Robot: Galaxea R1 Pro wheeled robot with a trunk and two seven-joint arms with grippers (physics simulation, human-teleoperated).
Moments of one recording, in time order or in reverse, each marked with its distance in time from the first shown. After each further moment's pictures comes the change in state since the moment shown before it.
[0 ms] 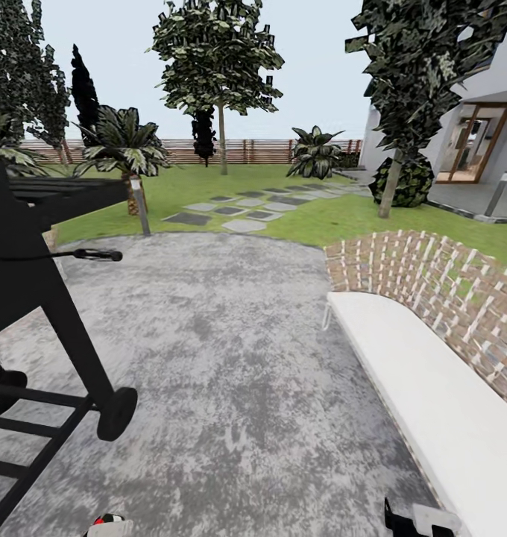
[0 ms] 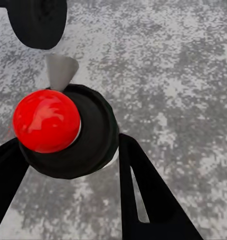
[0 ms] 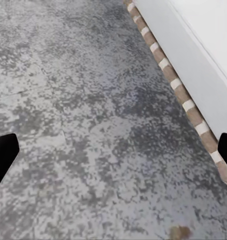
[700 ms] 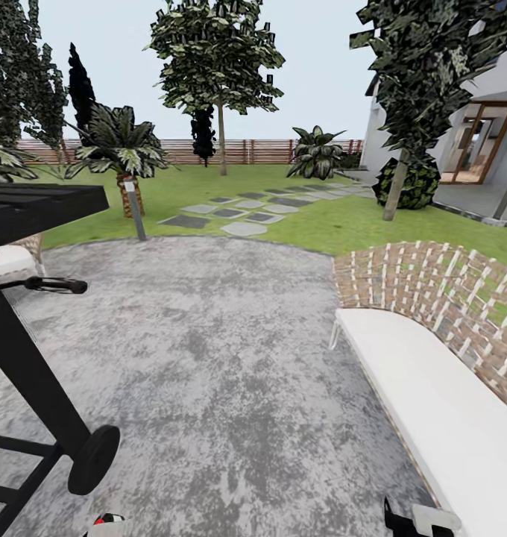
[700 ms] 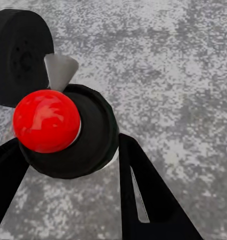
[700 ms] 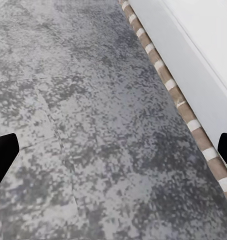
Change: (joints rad) left arm 0.000 0.000 0.000 0.000 0.000 -0.001 0.000; right arm 0.000 0.000 0.000 0.000 0.000 0.000 0.000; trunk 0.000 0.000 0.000
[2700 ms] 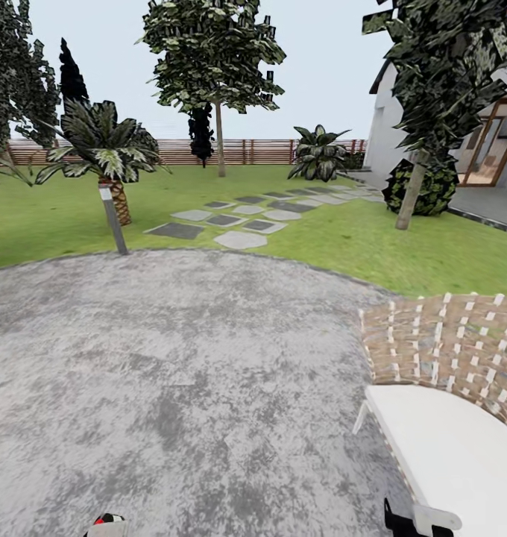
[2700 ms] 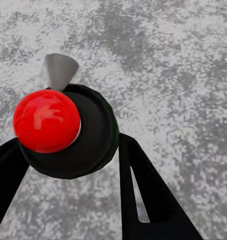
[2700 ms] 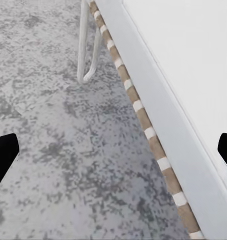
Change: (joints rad) left arm 0.000 0.000 0.000 0.000 0.000 0.000 0.001; right arm 0.000 0.000 0.000 0.001 0.000 0.000 0.000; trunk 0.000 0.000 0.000
